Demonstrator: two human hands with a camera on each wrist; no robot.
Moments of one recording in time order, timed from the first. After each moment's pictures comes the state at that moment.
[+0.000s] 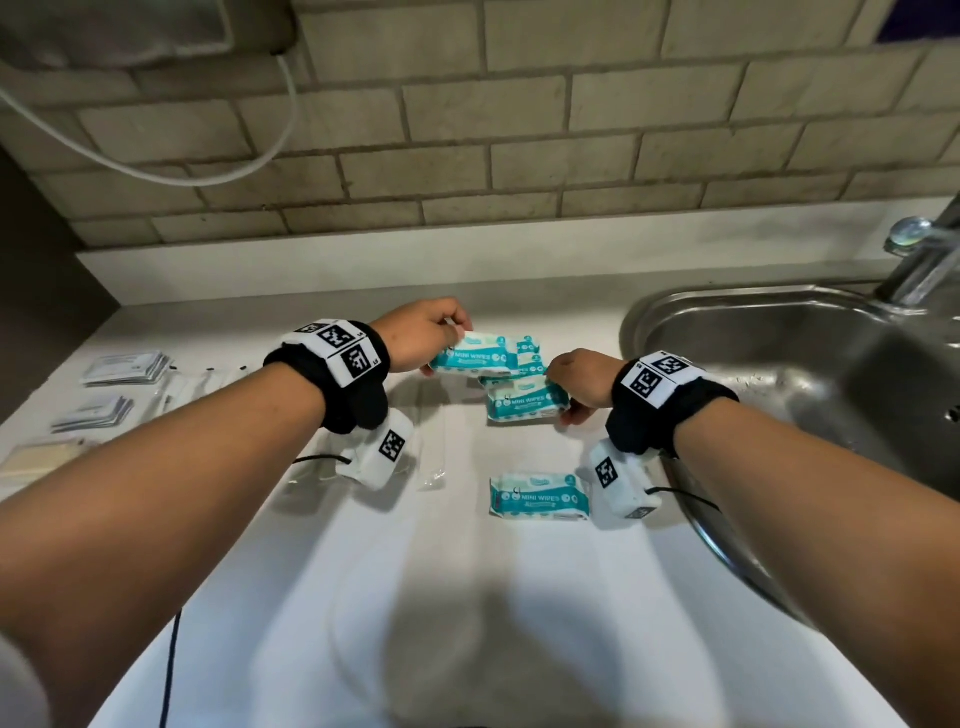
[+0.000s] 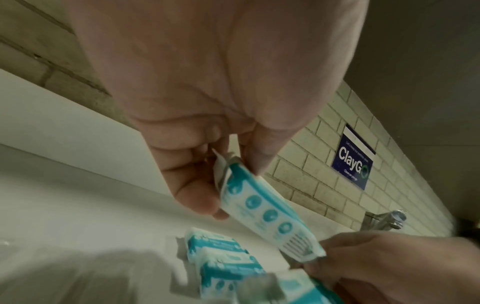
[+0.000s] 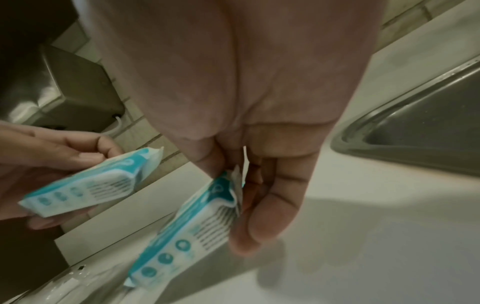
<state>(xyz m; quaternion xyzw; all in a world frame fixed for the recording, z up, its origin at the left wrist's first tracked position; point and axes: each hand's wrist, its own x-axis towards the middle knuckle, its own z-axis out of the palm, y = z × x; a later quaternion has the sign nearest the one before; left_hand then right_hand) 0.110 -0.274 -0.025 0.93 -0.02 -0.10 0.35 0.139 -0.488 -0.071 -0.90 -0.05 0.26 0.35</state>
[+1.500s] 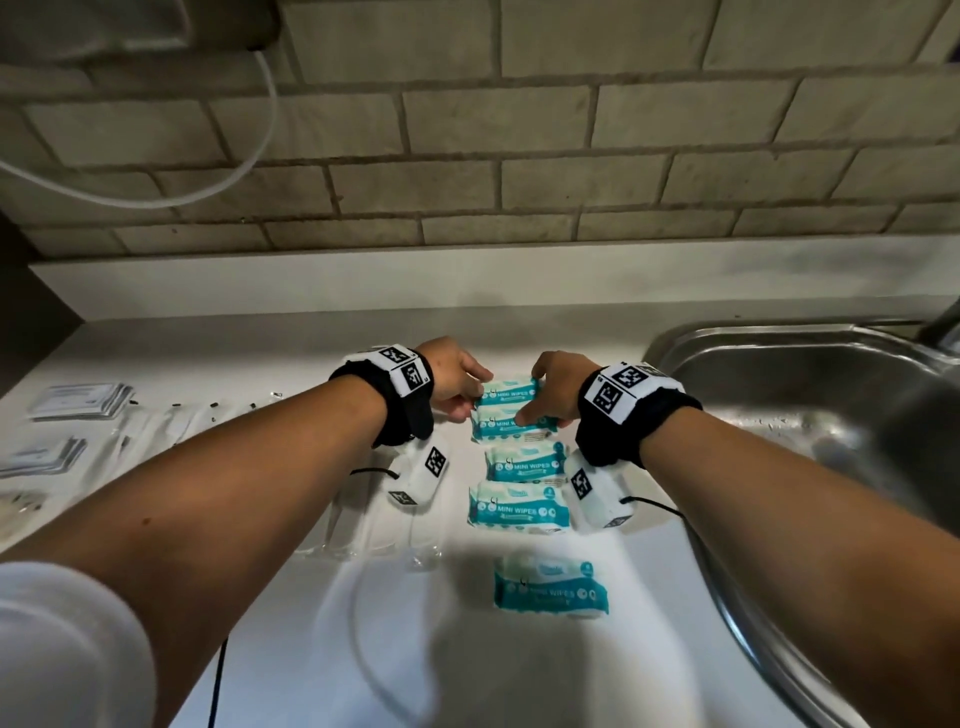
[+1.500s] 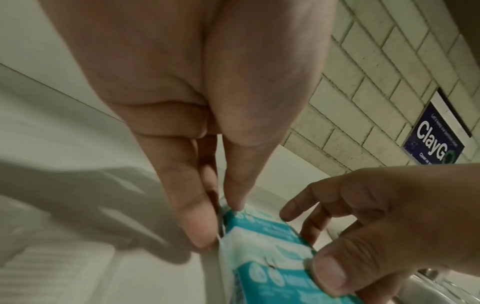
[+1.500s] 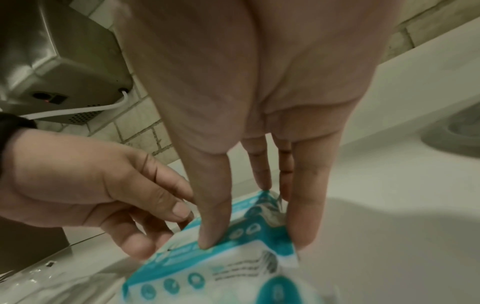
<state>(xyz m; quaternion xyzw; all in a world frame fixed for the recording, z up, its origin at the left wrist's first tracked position) 0.192 -0.278 -0.074 0.86 0.14 -0.21 0.45 0.215 -0.444 -0.073 -0.95 -0.08 0.25 0.19</state>
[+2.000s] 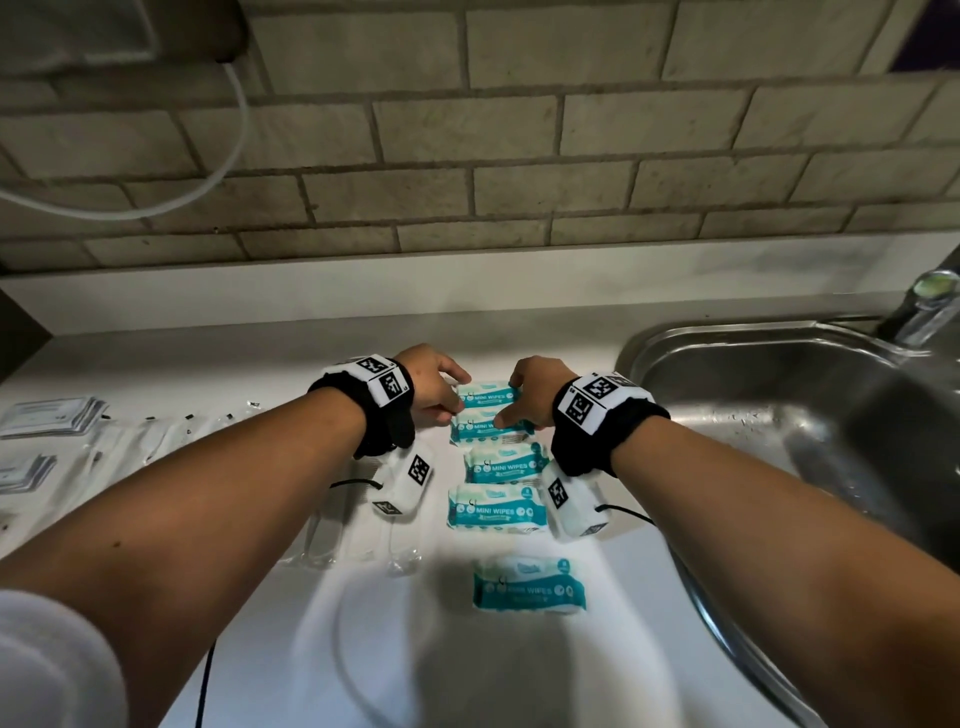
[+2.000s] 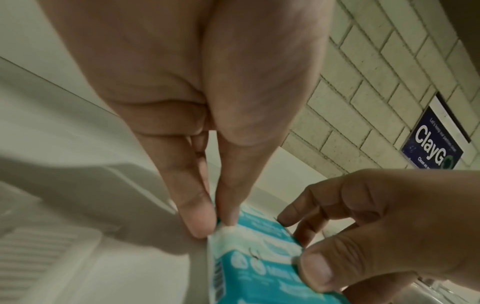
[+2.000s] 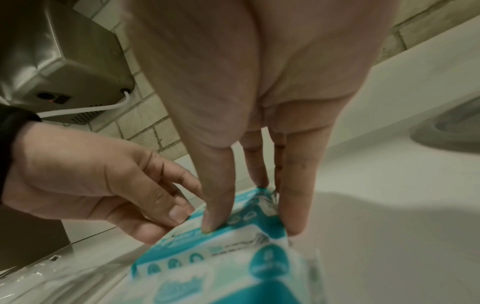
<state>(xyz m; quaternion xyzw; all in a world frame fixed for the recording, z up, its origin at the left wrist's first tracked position) 0.193 -0.279 -0.077 0.88 0.12 -0.20 0.41 0.211 -0.448 -0.079 -0.95 -0.09 0.22 0.18</state>
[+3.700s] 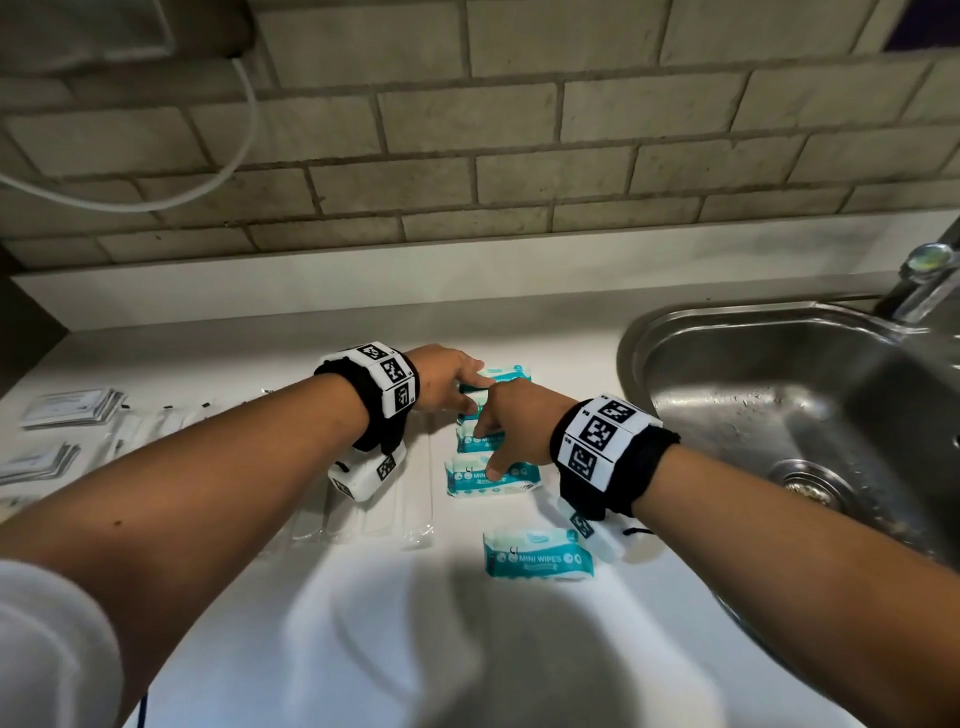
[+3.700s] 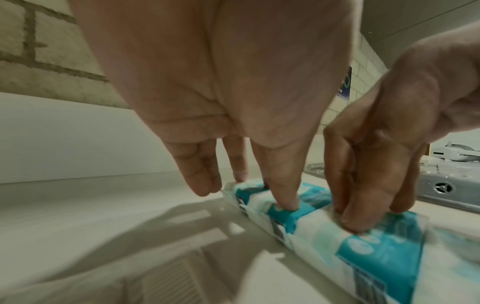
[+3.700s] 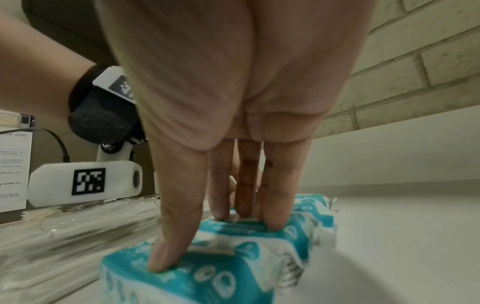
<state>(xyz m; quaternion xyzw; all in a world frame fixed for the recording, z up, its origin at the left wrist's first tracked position) 0.184 -0.277 -0.073 0.96 -0.16 -0.21 0.03 0.140 -0.439 -0.059 -0.92 -0.31 0.21 0.08</state>
